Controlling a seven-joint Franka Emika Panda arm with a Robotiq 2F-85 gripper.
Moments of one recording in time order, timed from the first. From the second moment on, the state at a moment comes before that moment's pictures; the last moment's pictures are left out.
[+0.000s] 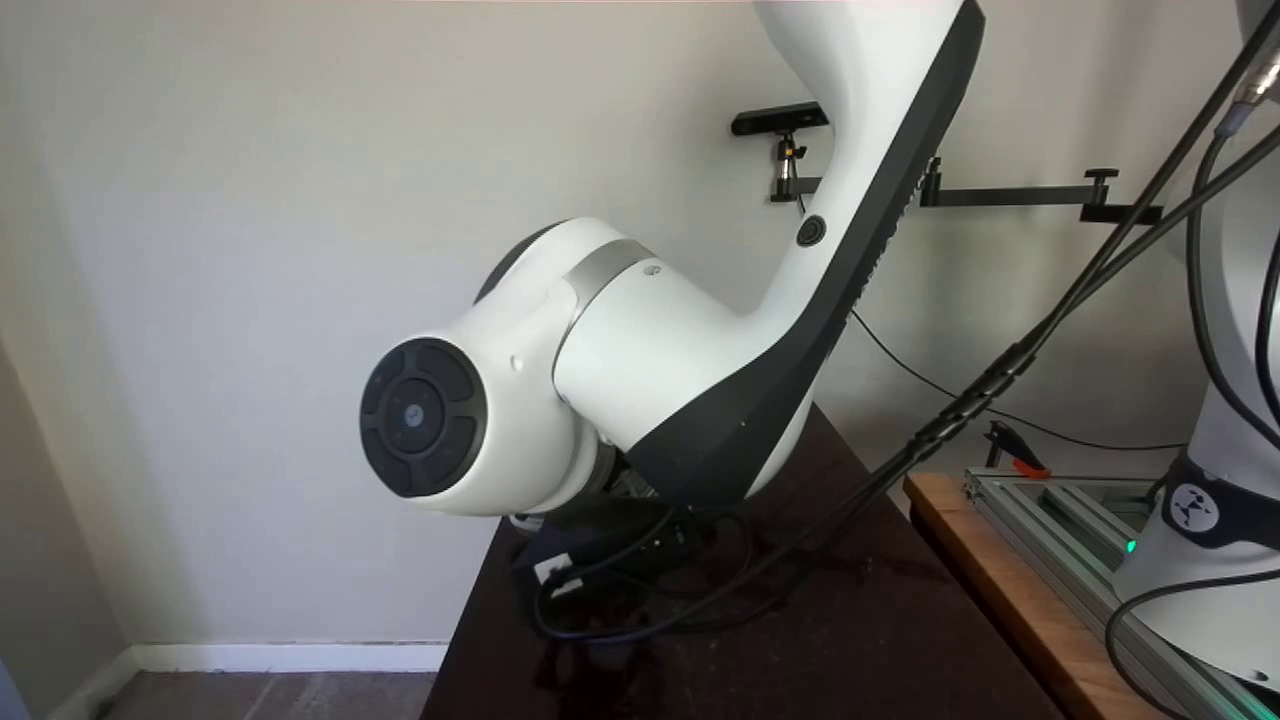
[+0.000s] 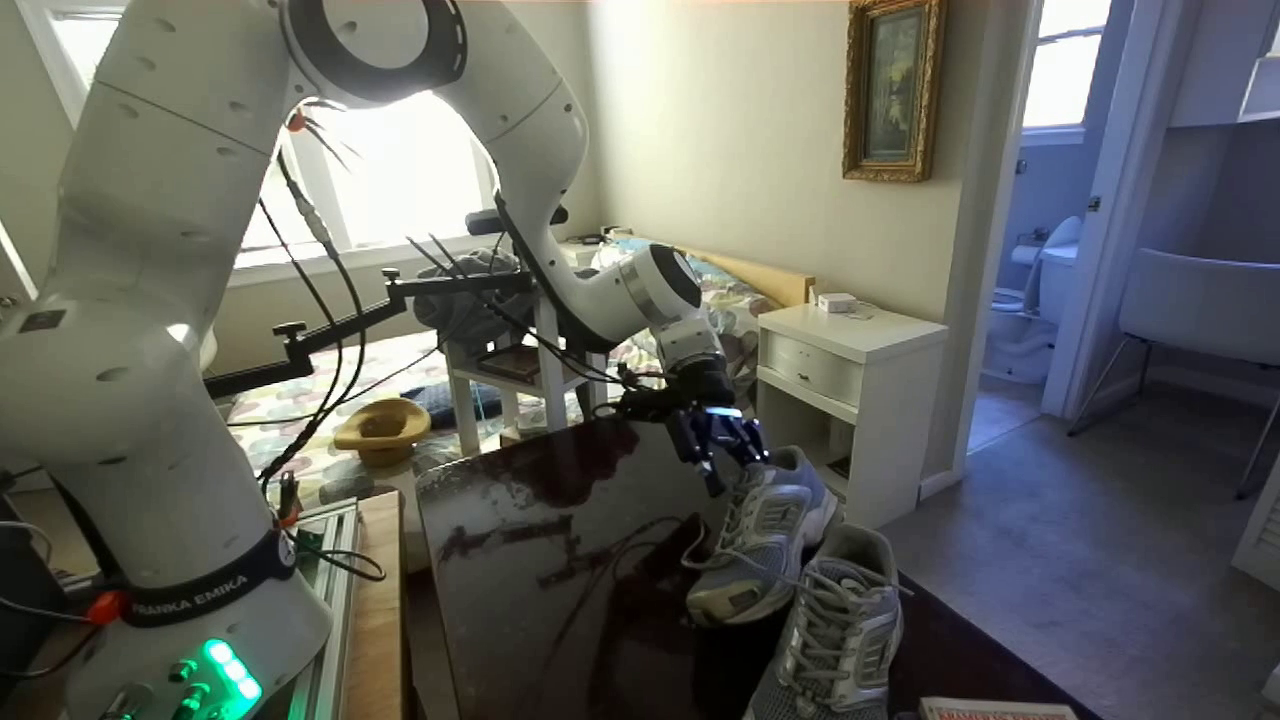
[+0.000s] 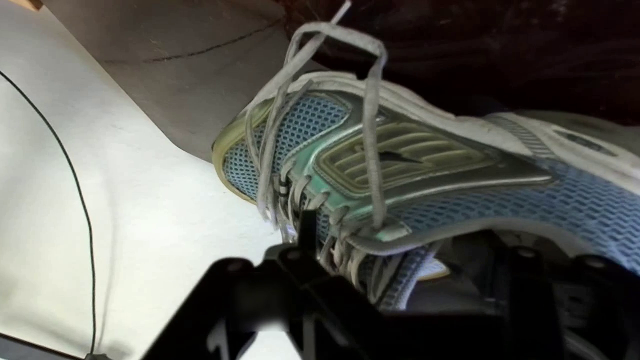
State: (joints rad) arm 0.18 0.56 -0.01 -1.97 -0.98 1.85 2.09
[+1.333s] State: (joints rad) arm 0.19 0.57 0.01 -1.95 -1.00 1.89 1.95
